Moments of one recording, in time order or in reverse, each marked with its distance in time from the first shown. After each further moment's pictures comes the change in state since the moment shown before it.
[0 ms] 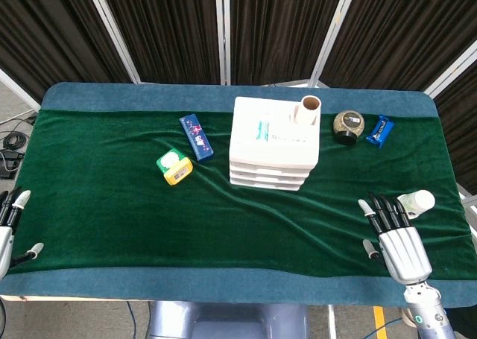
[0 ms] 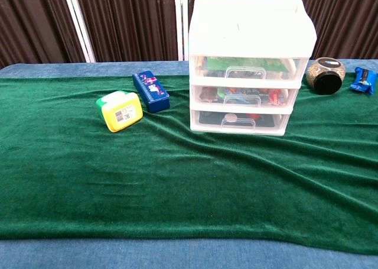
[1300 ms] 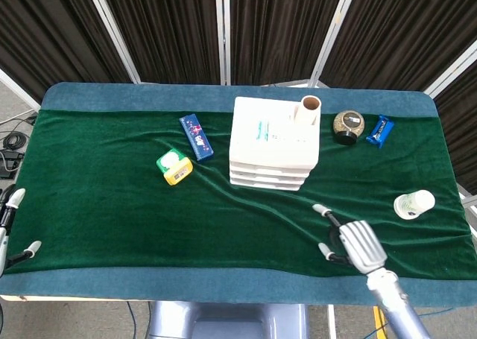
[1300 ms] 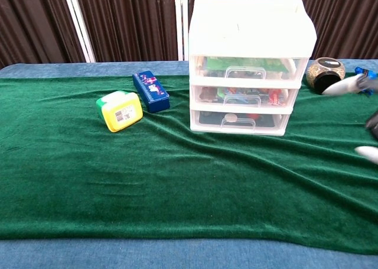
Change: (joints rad) left arm 0.011 0.007 -0.009 0.002 0.033 0.054 -0.032; right arm 0.150 -0.047 0.019 -0.171 0.137 -0.315 0.284
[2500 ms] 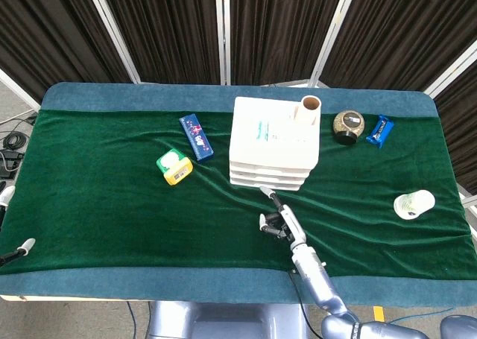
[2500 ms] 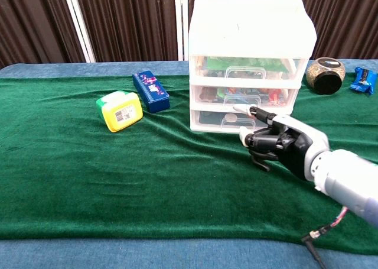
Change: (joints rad) left arm 0.005 0.016 -0.013 0.013 -0.008 0.015 -0.066; right arm 0.167 -0.495 0.221 0.220 0.396 -0.287 0.611
